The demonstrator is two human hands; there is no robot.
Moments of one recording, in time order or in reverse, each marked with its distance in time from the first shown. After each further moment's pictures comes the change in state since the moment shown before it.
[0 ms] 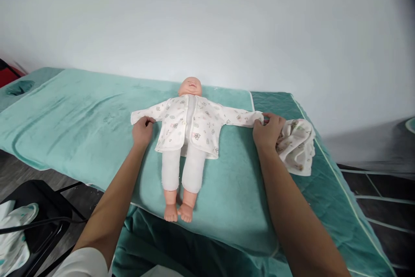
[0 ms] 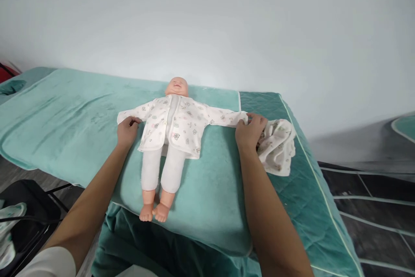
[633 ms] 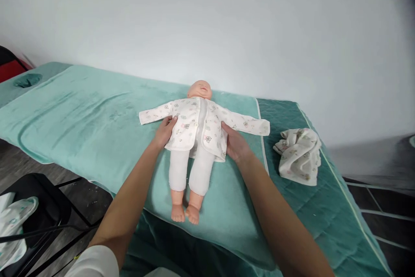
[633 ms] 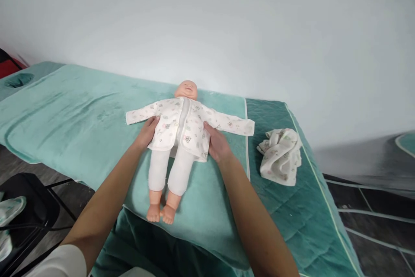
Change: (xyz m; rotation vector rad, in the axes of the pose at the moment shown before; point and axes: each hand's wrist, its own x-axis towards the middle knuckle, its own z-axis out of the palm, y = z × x) left_hand -0.025 0.054 0.019 -0.640 -0.321 -0.236; right_hand -0.088 -0.109 0.034 1.027 -0.762 0.767
